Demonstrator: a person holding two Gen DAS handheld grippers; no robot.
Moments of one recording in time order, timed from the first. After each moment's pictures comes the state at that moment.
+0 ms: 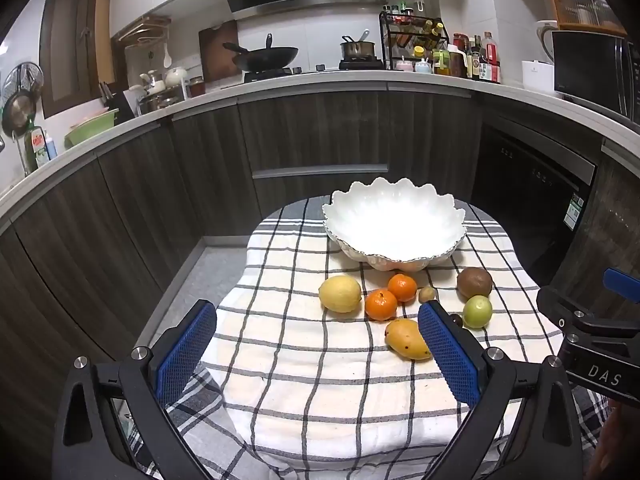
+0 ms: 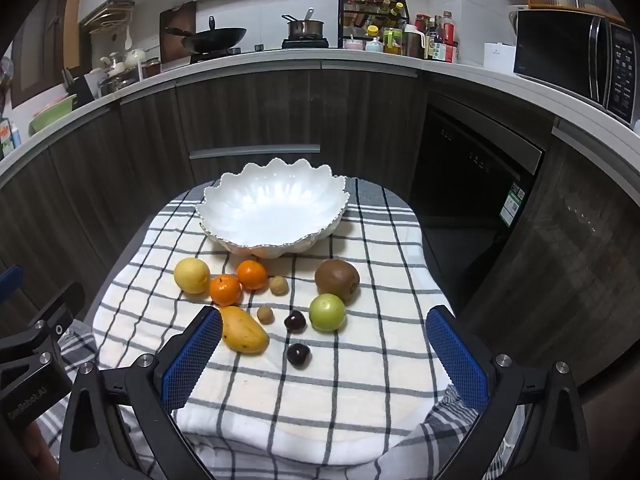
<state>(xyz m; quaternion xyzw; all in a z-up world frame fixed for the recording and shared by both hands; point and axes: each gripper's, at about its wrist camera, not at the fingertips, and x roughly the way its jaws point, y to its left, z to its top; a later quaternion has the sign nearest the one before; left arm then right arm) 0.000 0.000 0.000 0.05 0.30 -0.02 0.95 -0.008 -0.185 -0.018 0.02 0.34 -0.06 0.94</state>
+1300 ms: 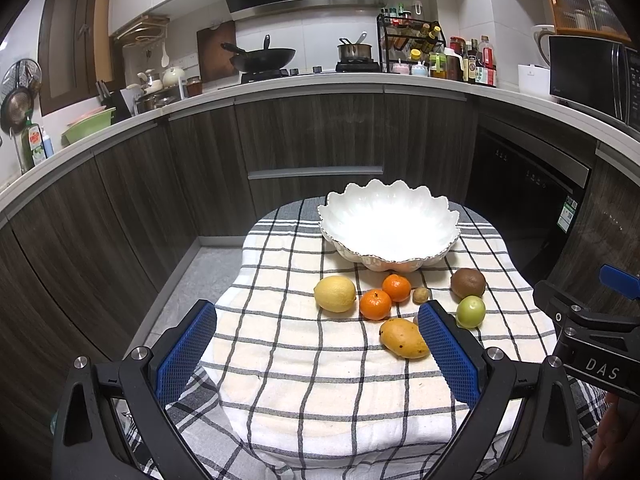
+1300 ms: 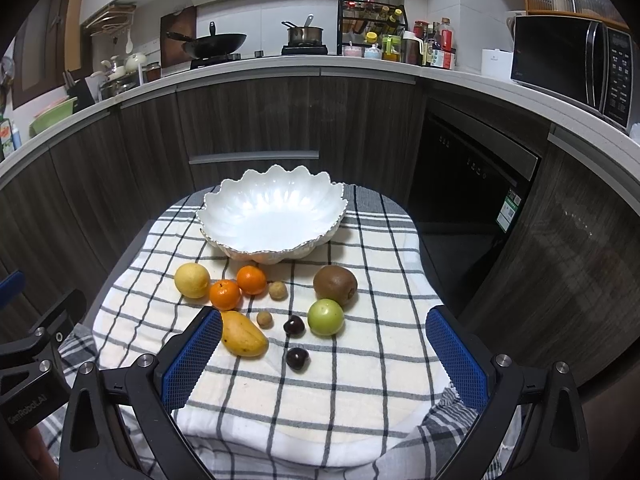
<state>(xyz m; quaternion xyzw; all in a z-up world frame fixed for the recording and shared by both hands) -0.002 0.003 0.003 0.04 0.30 -0.02 0.95 -0.011 -0.186 -0.012 0.02 0.33 -0.06 0.94</state>
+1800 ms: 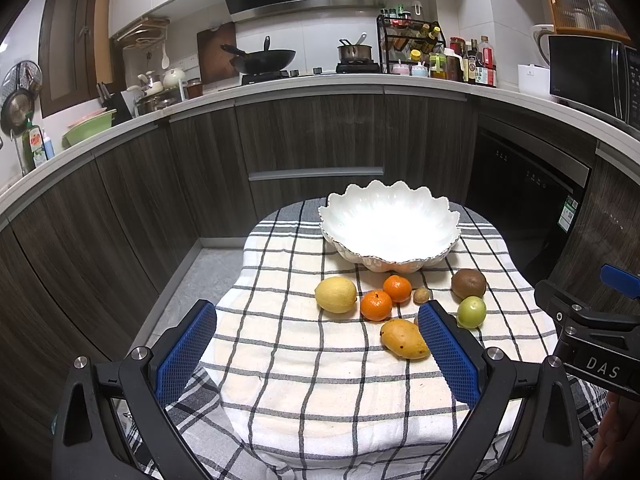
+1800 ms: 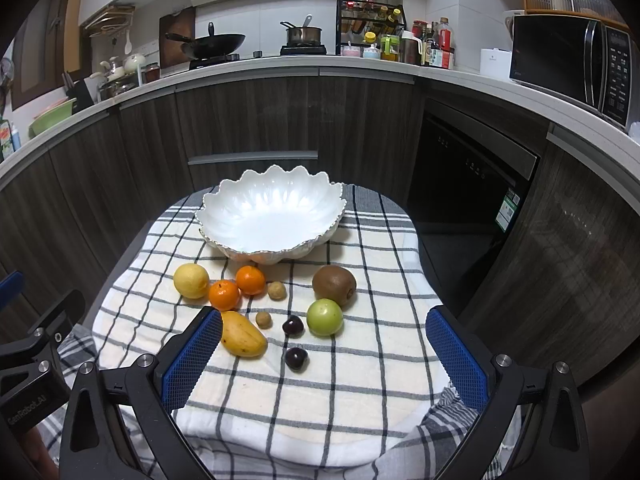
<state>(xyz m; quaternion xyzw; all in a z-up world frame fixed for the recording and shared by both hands) -0.003 0.001 0.006 0.05 0.30 -0.02 0.95 -0.013 -0.188 -0.006 0.02 0.33 -0.06 0.94</state>
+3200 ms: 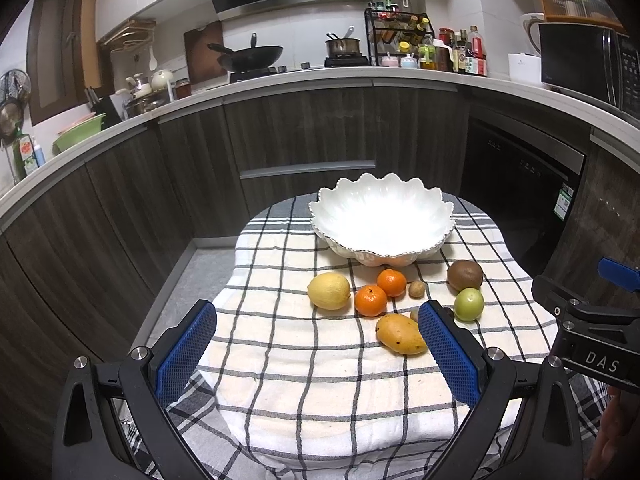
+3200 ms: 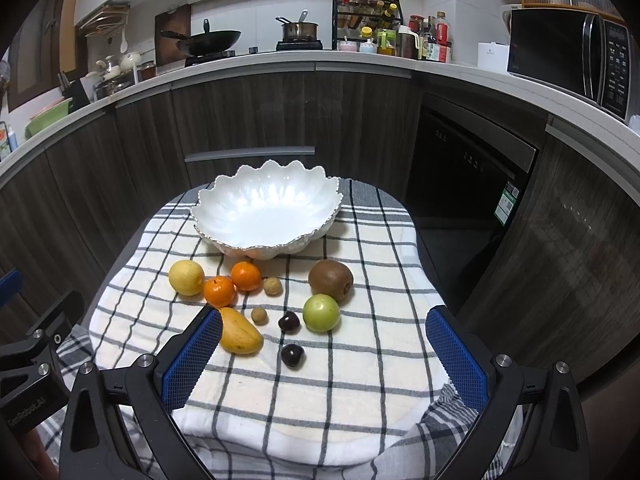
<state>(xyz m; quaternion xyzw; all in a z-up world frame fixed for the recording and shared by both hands) -0.001 -0.003 -0.003 0.05 0.30 -0.04 0.95 -0.011 -0.192 -0.015 0.02 0.33 -0.07 0.94</state>
